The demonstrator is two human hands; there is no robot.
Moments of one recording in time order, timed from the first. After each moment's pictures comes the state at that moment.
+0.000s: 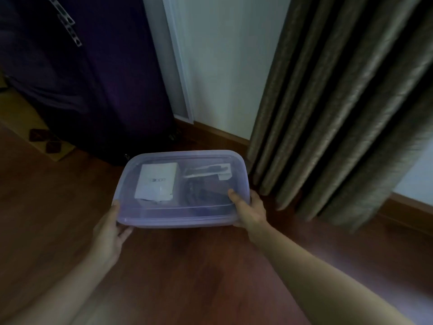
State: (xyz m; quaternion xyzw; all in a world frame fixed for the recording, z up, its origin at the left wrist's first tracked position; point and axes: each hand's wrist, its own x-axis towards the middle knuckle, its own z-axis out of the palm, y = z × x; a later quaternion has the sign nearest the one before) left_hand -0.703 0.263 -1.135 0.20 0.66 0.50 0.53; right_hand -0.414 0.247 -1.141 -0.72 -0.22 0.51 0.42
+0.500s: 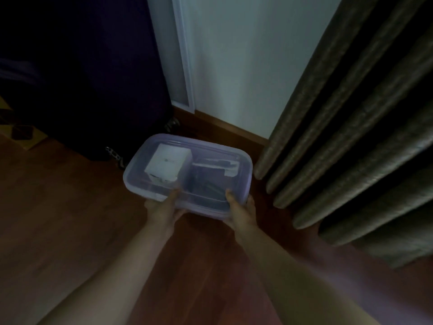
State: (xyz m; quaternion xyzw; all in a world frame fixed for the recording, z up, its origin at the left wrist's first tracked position) left_hand -0.596 0.357 -1.220 0.15 0.62 0.49 0.60; right_hand -0.433 0.321 -1.225 -0.66 -0.11 0.56 0.48
